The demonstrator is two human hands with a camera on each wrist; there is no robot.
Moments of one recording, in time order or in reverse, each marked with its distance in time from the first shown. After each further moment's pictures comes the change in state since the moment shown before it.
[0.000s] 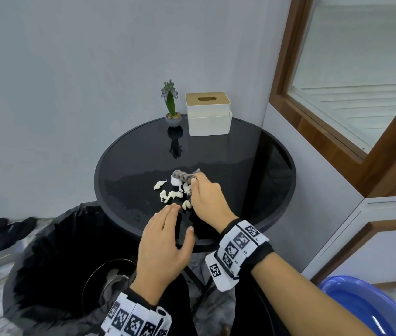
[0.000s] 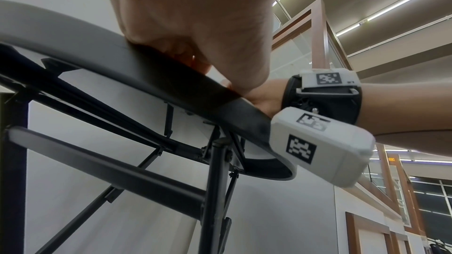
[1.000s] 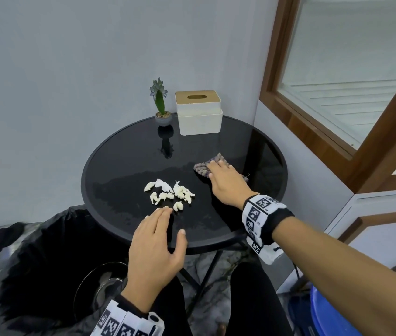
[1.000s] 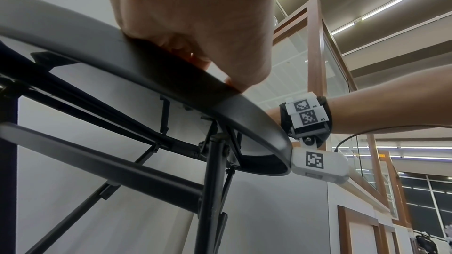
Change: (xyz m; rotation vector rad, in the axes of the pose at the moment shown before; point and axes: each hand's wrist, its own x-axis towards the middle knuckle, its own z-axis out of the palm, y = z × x) left_hand -0.001 0.002 0.002 0.008 0.018 0.007; right_hand 0.047 0.065 -0.049 -0.578 -0.126 -0.125
